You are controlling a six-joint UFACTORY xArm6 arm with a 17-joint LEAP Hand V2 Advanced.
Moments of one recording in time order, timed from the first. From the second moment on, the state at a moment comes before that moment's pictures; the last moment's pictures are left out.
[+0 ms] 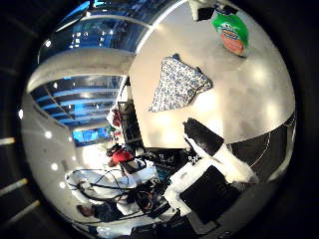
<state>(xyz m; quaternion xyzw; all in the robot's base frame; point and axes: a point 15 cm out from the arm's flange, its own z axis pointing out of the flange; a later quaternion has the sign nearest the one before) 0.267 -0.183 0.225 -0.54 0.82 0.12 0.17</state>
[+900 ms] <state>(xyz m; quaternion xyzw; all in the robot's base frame) 0.294 -0.259 0.180 -0.39 0.81 0.12 0.41</state>
